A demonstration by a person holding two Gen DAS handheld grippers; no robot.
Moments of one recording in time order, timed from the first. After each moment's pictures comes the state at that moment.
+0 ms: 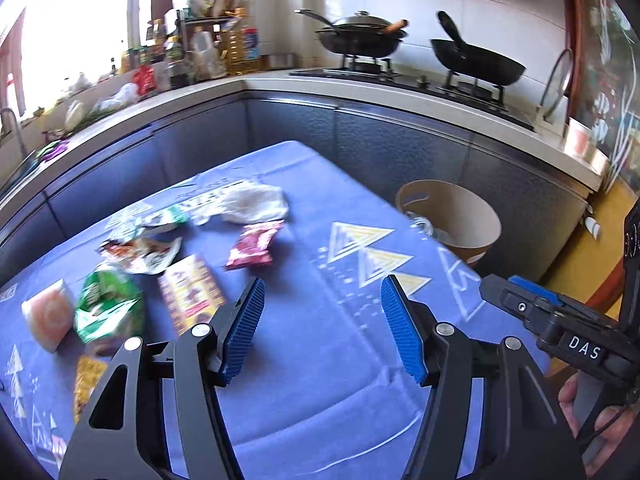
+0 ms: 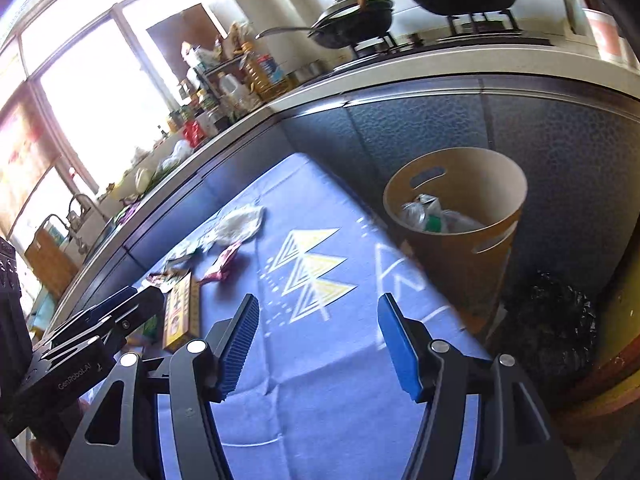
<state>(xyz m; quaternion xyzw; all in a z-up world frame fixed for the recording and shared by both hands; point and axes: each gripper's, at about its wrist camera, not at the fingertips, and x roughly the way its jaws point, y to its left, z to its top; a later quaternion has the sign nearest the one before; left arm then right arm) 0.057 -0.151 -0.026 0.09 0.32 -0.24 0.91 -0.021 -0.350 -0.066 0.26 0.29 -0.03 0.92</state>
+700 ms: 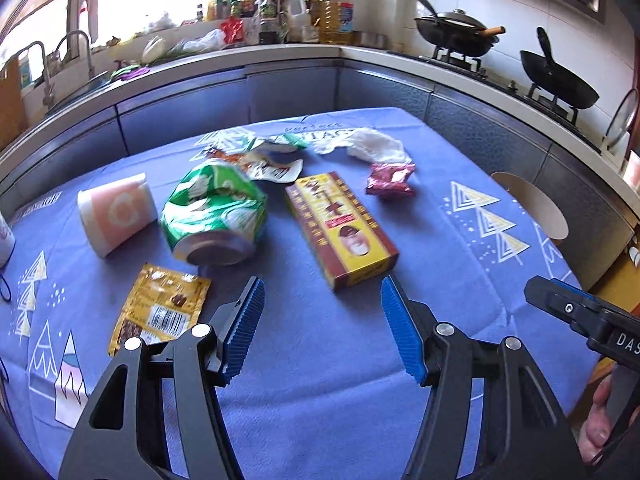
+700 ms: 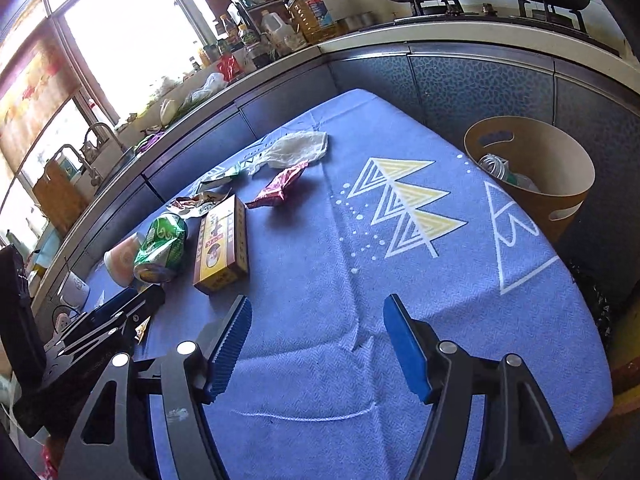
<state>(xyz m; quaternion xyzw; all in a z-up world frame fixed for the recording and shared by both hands) 0.062 -0.041 -0.074 0.03 0.37 -0.13 0.92 0.009 -0.264 -0.084 0.21 0.37 0.03 0.91</state>
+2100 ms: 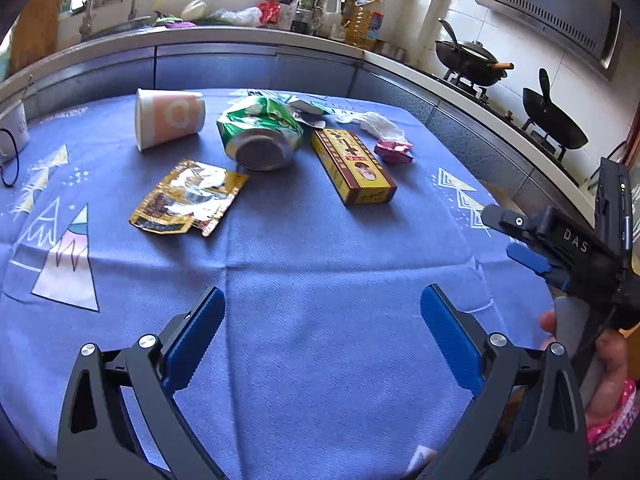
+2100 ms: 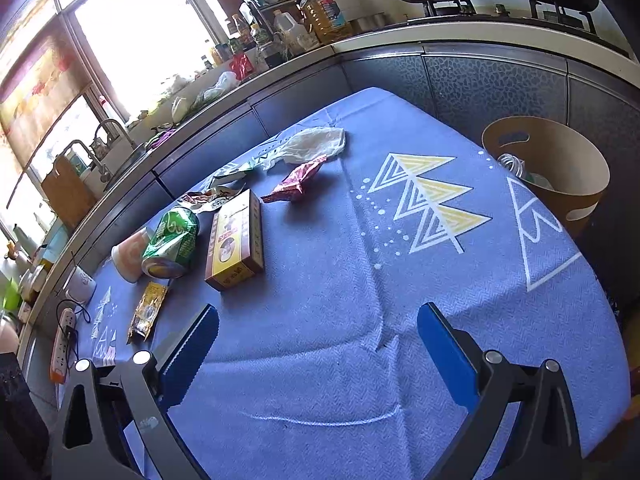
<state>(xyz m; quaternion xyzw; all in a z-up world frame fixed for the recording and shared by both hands) -0.025 0.010 -0.092 -0.08 0.38 -0.14 0.91 0.013 -0.251 -0.087 0.20 0.35 0.05 0.91</state>
